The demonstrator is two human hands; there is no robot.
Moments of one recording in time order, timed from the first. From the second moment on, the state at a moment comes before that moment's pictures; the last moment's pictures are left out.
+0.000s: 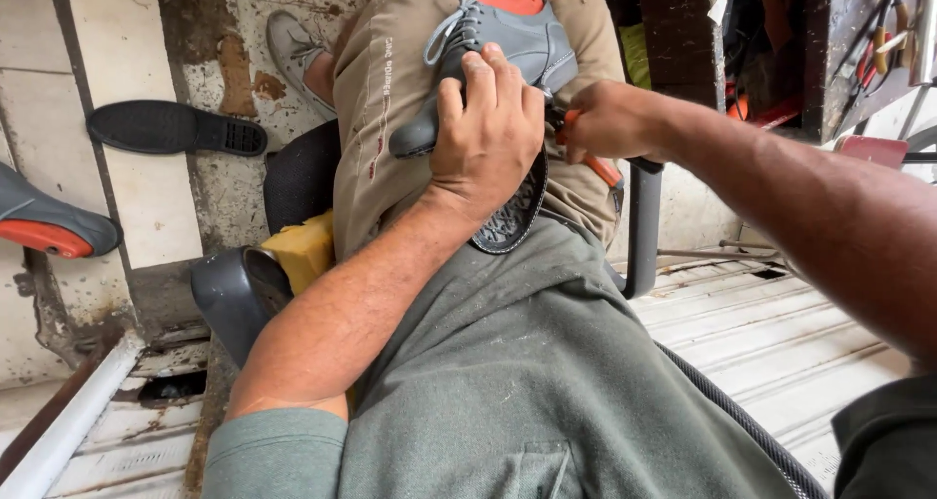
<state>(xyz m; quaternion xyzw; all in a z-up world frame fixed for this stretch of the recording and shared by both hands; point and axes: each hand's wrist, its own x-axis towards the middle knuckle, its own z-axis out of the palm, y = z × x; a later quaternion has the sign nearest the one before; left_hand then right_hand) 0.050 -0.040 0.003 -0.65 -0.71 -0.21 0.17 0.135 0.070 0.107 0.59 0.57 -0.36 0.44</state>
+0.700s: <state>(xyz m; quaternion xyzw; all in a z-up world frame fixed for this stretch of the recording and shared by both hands) 0.015 0.016 -0.011 -0.65 -0.75 -0.05 0.04 0.235 0.049 0.035 0.52 0.76 -0.31 0.25</state>
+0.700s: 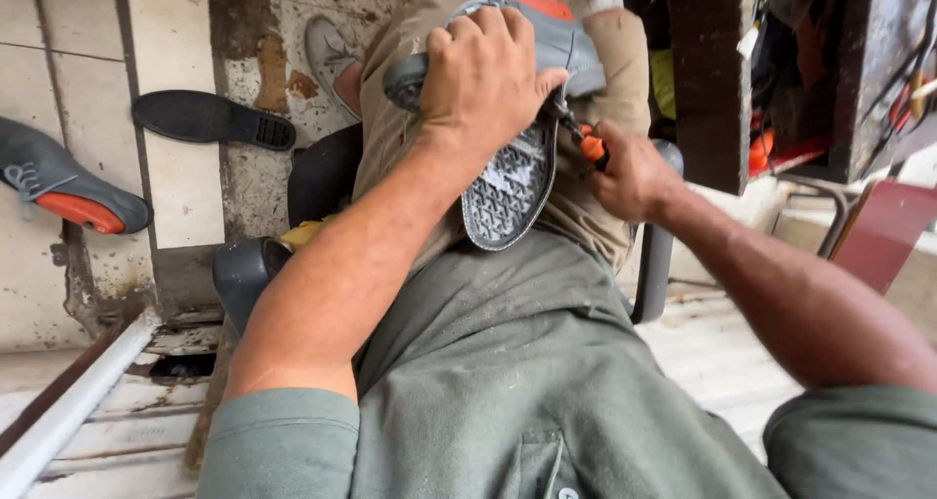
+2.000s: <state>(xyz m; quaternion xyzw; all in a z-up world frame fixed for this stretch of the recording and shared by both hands) -0.027 0.090 -0.012 -0.65 -0.73 0.04 -0.21 0.303 0.031 -0.055 0.35 0.88 -0.33 -0.02</state>
